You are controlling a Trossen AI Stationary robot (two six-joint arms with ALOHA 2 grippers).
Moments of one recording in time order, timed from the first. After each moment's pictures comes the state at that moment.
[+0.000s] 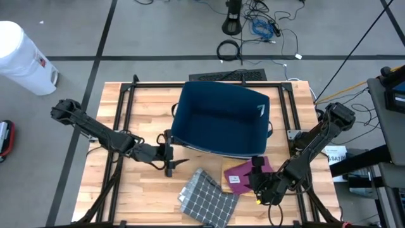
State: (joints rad) left arm -0.43 1.21 0.73 0.10 -0.51 0.08; right arm 0.83 1.45 0.85 -0.44 0.56 0.58
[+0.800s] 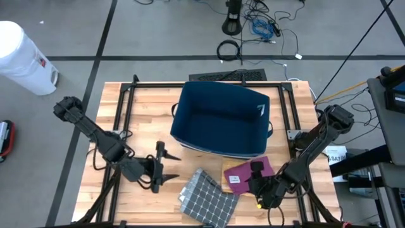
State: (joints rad) left arm -0.67 1.21 0.92 -0.20 -0.61 0.08; right arm 0.85 1.50 0.85 -0.41 0.44 0.59
